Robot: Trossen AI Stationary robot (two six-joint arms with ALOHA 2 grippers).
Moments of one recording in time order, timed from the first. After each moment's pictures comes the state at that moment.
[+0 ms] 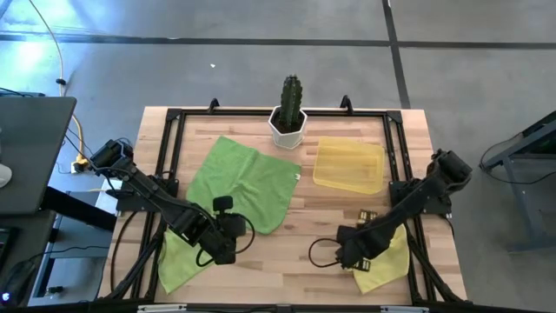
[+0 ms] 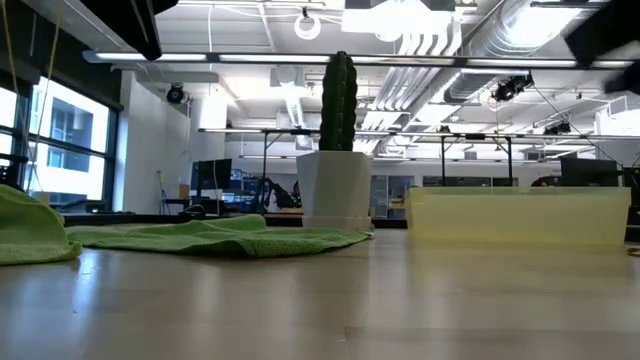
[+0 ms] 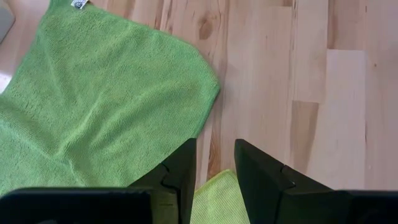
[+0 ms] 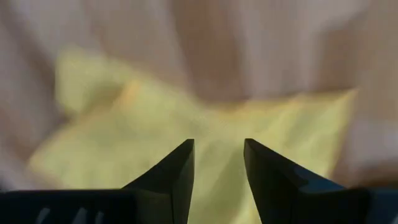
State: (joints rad) left arm -0.51 1.57 1.25 -0.92 -0.42 -0.62; right arm 0.67 1.67 1.16 -1.13 0.05 0.92
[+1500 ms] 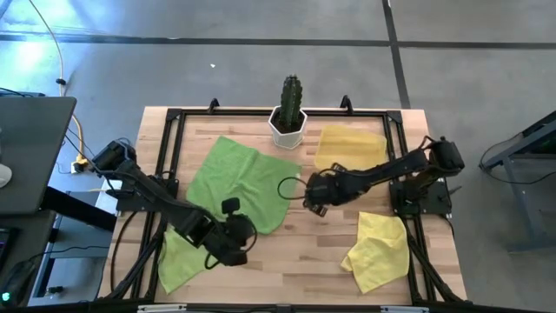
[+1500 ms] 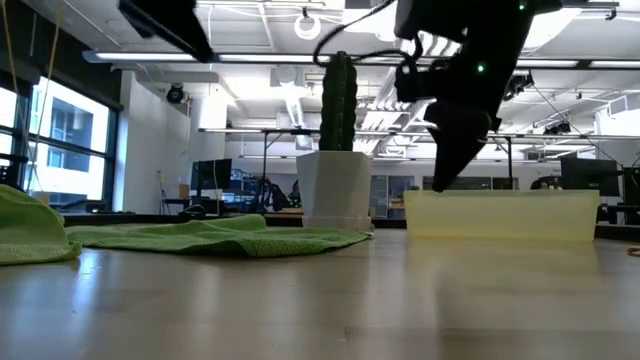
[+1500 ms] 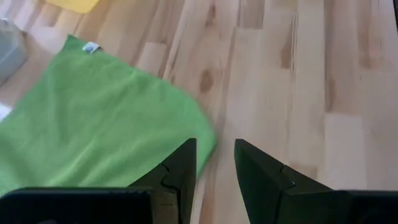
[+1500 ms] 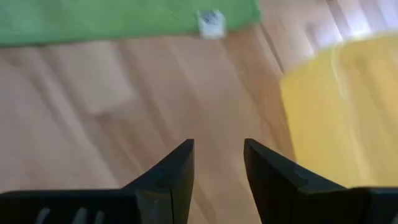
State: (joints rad) left arm -0.49 1.61 1.17 -0.62 -0.56 -0.61; right arm 0.18 1.66 1.07 -0.76 0.44 0.58
